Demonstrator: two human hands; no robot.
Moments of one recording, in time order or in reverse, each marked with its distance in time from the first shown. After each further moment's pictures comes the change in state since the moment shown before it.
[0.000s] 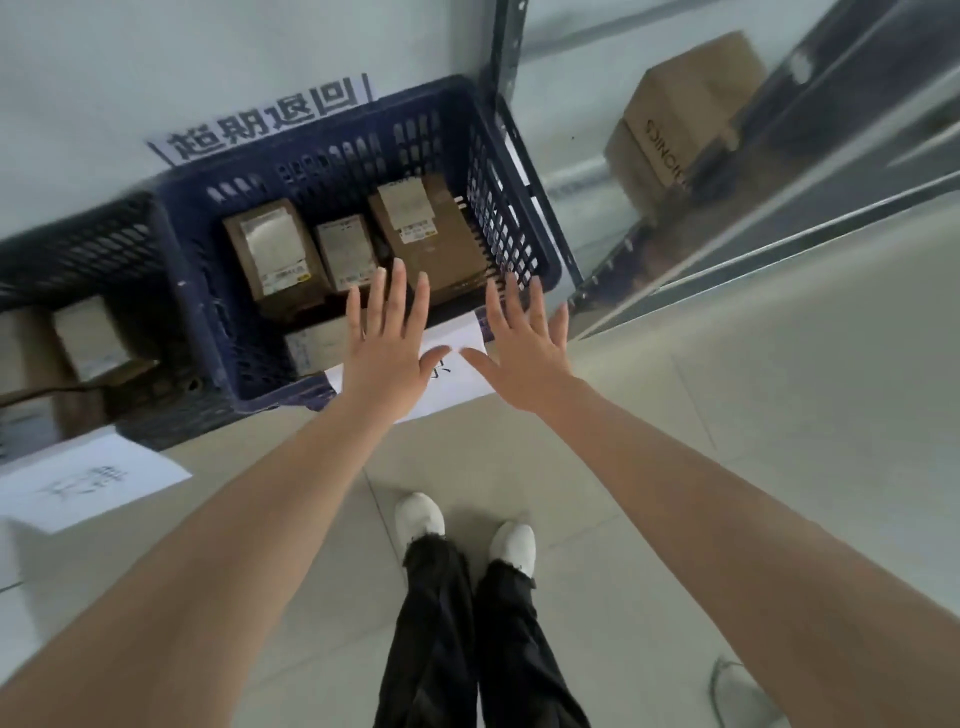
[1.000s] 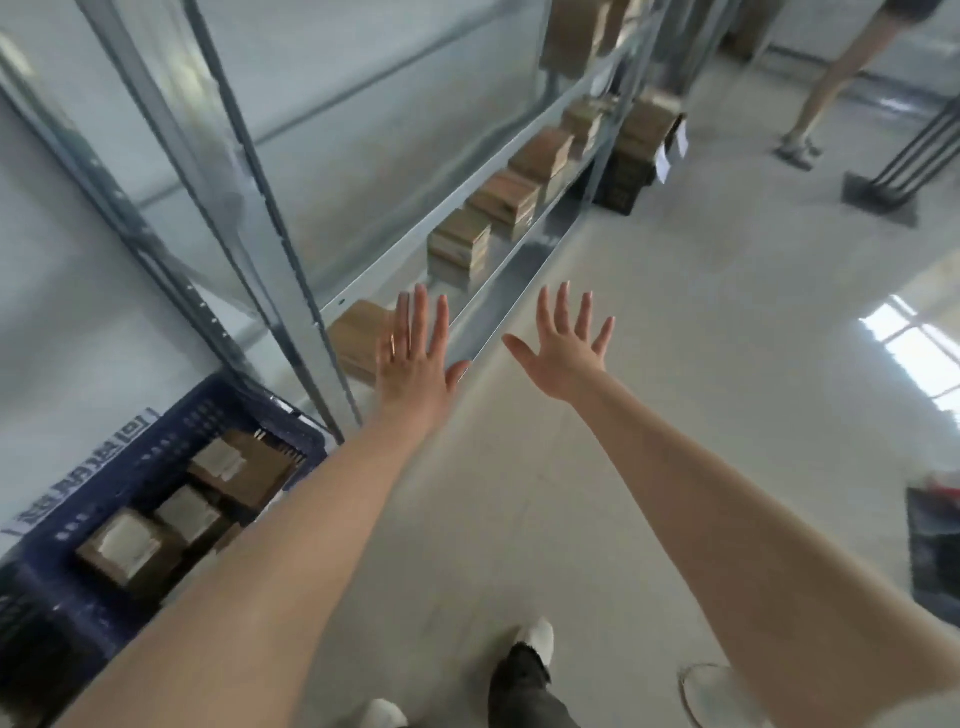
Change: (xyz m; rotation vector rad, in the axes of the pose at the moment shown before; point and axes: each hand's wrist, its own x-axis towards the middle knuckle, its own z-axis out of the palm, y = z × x) left_hand -0.086 0.326 -0.352 -0.023 0.294 0.557; right_hand -0.422 0.181 -0.252 0.305 0.393 0.738
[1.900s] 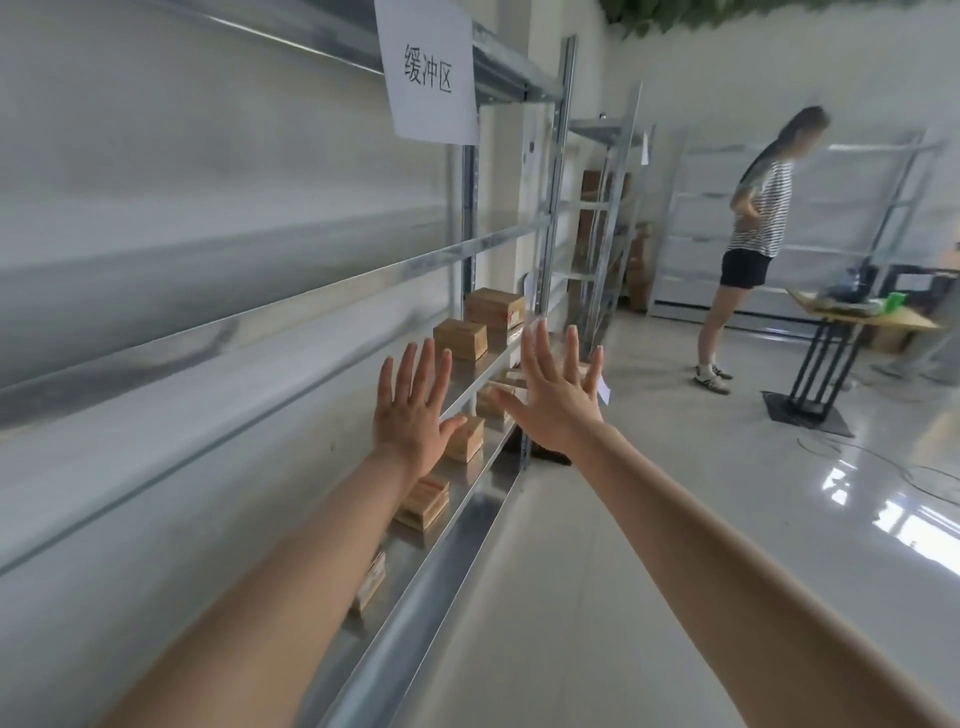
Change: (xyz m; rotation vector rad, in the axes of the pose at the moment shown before) left_hand 0.485 0.201 -0.133 0.250 0.320 0.148; right_hand 0.310 0.205 -0.340 -0.087 0.513 -0.107
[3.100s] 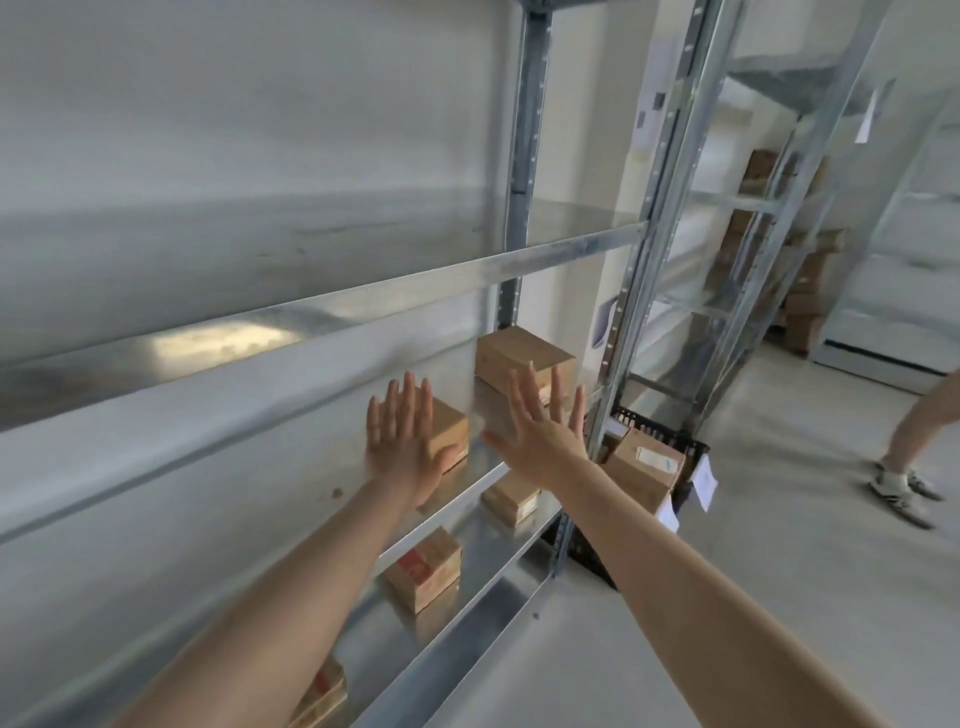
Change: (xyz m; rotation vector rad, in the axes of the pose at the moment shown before) left_hand 0.535 0.109 0.319 -0.073 -0.227 -0.447; right_hand 0.609 0.259 0.225 0.018 -0.210 -0.307
